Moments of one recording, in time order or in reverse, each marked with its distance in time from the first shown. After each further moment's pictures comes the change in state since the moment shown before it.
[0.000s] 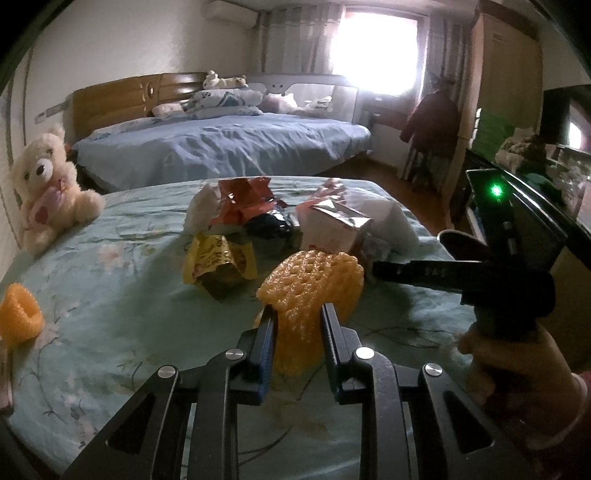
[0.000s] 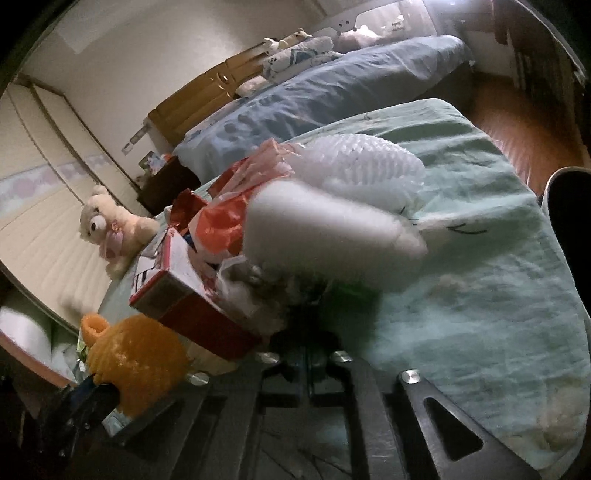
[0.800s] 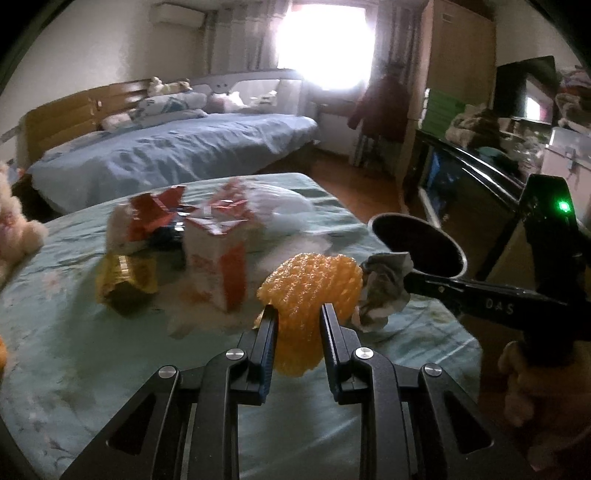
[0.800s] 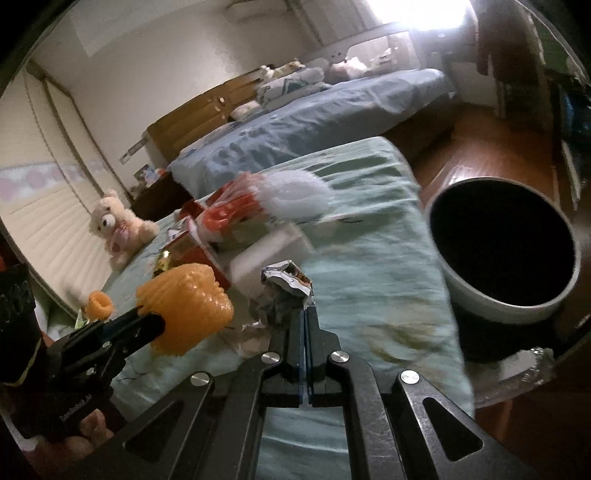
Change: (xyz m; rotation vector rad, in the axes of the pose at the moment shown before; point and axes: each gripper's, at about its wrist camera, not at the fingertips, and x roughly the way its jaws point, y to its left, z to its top) left arm 0.016 -0.063 0.012 0.101 0.032 -0.150; right arm -0.114 -0.039 -0.042 -0.012 -0.111 -0.102
